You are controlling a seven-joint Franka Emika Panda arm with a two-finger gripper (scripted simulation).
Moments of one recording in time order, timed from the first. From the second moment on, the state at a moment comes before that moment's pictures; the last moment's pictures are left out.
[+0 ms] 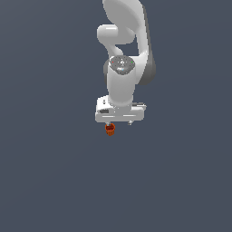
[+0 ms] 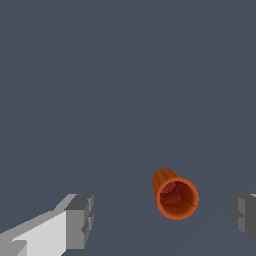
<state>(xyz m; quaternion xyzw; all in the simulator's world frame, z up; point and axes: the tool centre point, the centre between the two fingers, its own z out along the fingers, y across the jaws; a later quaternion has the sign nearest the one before) -0.007 0.015 0.161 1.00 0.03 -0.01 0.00</state>
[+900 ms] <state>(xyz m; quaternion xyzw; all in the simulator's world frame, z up) -0.006 -0.006 0.169 1.00 -0.01 0.00 -0.01</state>
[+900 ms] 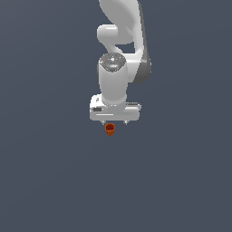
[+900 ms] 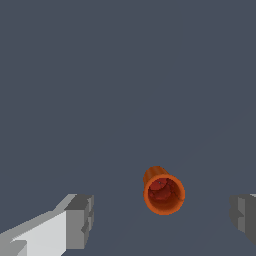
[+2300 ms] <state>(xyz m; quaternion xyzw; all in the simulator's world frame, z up) -0.048 -0.031 0.093 0.97 -0.25 0.00 0.00</state>
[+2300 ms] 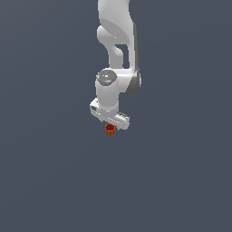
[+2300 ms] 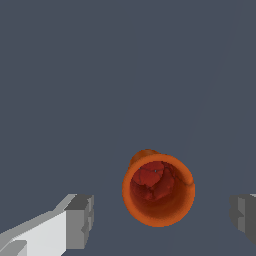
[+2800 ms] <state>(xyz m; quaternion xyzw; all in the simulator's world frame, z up) -0.052 -0.033 0.086 0.96 -0.27 0.00 0.00</state>
